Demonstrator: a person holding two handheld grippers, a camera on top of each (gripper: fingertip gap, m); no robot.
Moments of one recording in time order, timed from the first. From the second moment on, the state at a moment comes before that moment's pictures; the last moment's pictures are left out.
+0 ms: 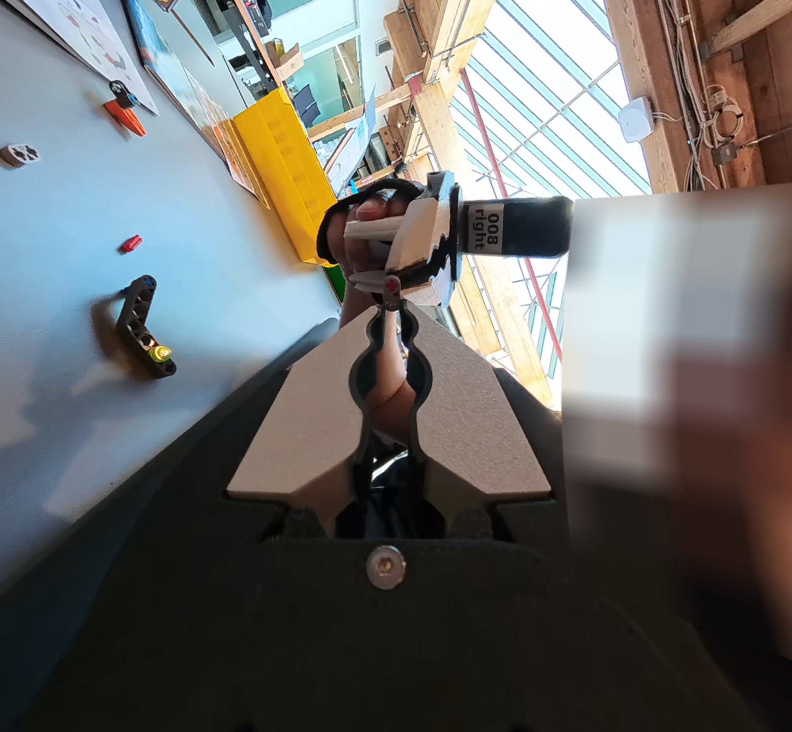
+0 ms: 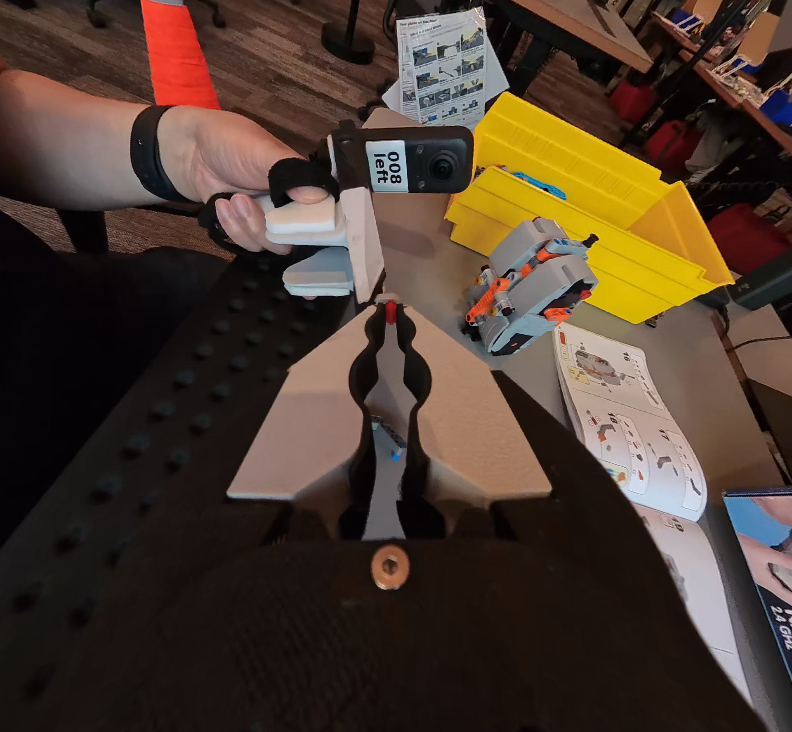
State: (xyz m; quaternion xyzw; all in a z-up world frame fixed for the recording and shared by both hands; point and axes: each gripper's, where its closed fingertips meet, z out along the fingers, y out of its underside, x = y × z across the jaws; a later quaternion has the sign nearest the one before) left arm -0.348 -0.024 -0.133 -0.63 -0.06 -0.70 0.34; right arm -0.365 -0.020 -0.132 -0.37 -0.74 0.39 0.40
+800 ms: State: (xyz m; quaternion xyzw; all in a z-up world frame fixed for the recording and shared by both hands) left arm -0.345 -0.012 -0.117 -0.69 0.18 -0.28 0.65; right arm -0.362 -0.009 -0.117 -0.45 -0.67 0.49 0.32
